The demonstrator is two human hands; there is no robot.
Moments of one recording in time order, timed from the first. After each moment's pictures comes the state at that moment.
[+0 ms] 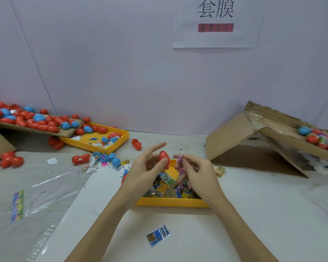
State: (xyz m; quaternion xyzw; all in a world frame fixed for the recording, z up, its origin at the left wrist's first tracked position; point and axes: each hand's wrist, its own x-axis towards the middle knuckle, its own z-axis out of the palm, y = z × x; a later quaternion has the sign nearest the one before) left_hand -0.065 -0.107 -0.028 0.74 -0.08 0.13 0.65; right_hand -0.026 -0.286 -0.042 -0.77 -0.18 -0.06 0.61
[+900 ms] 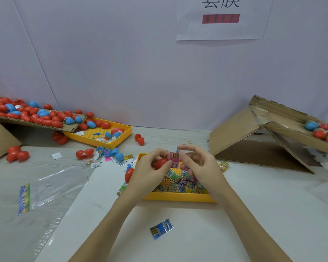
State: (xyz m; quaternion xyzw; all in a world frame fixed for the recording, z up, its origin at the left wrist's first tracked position) left_hand -0.063 -0.111 -0.038 0.83 -0.06 0.17 0.52; right_hand -0.027 -0.291 -0.035 -0.71 -0.20 0.01 0.67
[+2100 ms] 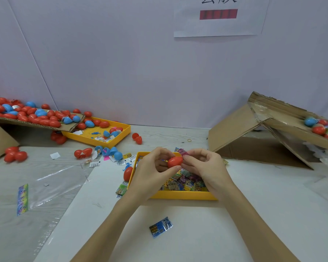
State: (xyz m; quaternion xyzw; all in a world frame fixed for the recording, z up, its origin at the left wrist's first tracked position) left_hand -0.065 -0.119 -0.043 0.81 -0.09 0.16 0.56; right_hand -0.021 -0.295 -0.039 -0.61 -0.06 0.05 0.79
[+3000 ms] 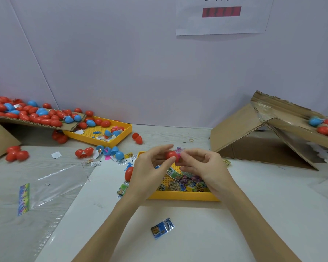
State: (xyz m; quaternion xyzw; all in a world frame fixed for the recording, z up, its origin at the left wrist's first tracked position) left_hand -0.068 -0.118 -0.034 0.80 -0.07 0.21 0.56; right_hand -0.024 -0.296 -0.035 -0.64 -0.15 0.10 0.75
